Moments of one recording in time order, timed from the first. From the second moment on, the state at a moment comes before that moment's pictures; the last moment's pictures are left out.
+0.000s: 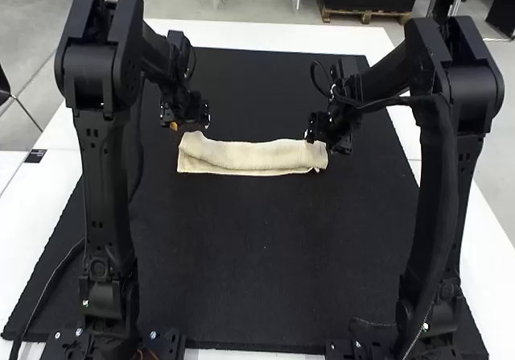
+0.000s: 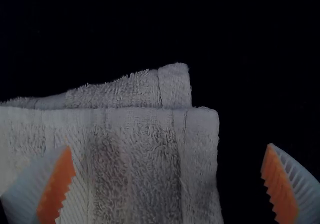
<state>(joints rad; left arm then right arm) -0.02 2.00 1.37 -0.37 0.01 -0.15 0.23 1.99 1.21 -0.22 -0.08 0.27</state>
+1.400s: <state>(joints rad) -0.03 1.84 1.39 -0.42 0.01 -0.15 0.23 1.96 1.17 -0.23 -0.17 0.39</state>
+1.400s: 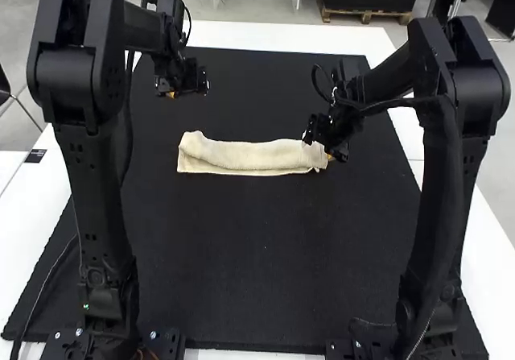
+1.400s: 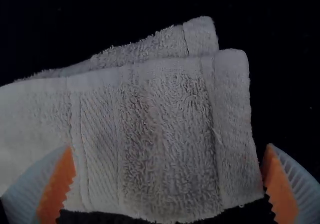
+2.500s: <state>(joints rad) -0.03 1.83 1.39 -0.42 0.01 -0.15 0.24 1.96 1.13 -0.19 -0.21 0.44</state>
